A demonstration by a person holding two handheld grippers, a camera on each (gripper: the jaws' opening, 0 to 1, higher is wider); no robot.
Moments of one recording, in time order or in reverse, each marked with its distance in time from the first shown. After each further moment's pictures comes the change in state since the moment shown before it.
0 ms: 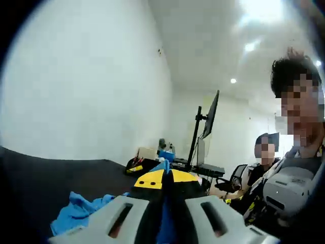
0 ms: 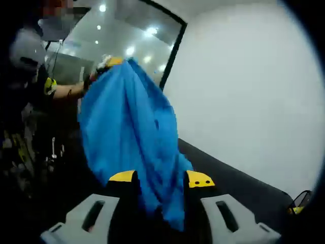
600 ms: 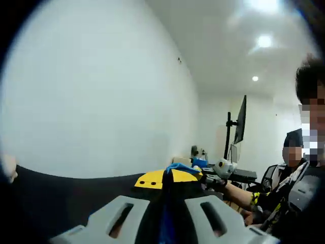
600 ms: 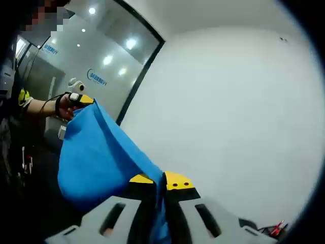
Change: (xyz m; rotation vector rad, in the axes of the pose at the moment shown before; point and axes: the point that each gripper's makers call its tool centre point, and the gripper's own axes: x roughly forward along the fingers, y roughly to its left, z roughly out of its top) left arm -0.031 0.102 0.081 0.089 -0.095 0.313; right arm -0.043 -0.133 0.156 -0.123 -0.254 -0.266
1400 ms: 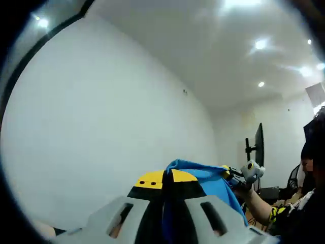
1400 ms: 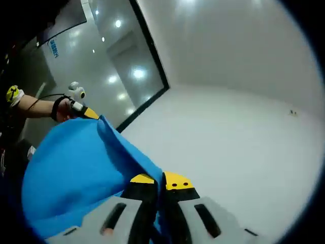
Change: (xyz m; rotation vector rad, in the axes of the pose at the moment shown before) left arm 0.025 0.036 0.195 0.106 -0.103 0.184; right arm 0.119 -0.061 0.170 -0.134 -0.142 -0.051
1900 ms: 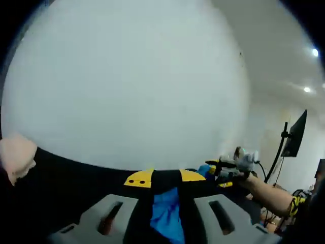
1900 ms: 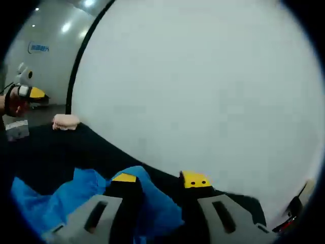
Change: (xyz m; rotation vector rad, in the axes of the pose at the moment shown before) left arm 0.019 0.101 -0.290 -0.232 0.364 0.137; right arm -0.002 0.030 -0.370 0.343 0.764 -0.087
